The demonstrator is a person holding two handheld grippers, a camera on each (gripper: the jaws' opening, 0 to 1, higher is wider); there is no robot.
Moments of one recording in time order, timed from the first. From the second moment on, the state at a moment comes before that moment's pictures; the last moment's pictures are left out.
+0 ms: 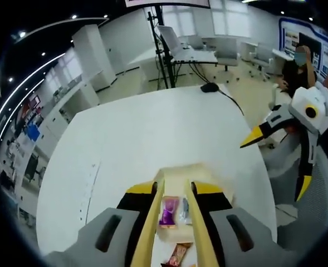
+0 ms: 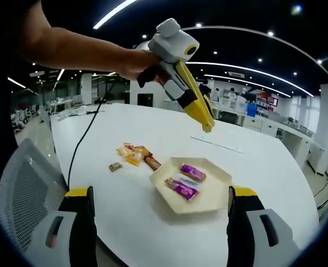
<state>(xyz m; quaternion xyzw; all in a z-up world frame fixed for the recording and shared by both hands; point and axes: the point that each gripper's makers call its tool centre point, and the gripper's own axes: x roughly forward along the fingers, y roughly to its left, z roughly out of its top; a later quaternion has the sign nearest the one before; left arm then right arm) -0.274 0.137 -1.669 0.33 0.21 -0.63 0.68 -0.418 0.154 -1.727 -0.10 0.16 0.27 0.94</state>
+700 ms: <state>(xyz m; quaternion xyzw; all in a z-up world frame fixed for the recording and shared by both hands) -0.270 0.179 -1.673 0.31 0.21 -0.61 0.70 -0.418 0.154 -1.731 -0.10 0.17 0.27 0.94</state>
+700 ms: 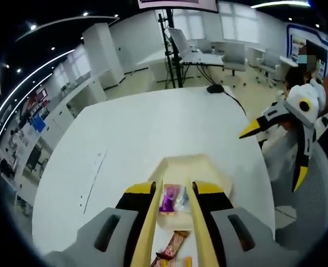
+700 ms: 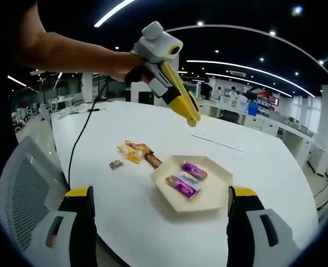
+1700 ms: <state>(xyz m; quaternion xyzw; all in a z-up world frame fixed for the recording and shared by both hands) -0.285 0.306 -1.698 0.23 0.24 -0.54 0.77 -0.421 0.159 -1.733 -0.11 0.17 0.29 0.94</state>
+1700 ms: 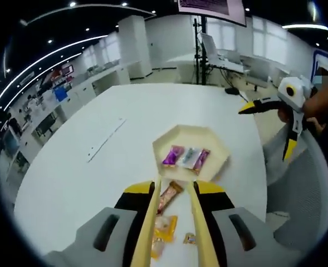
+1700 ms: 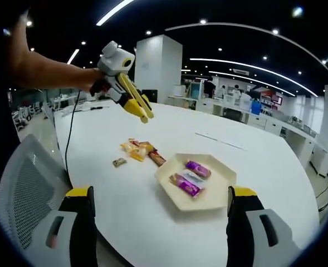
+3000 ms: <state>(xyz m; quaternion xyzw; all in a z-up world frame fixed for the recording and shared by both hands) -0.356 0.410 -1.750 0.18 0.25 -0.43 0.85 -0.423 0.163 -1.737 -0.11 0.18 0.30 0.93</state>
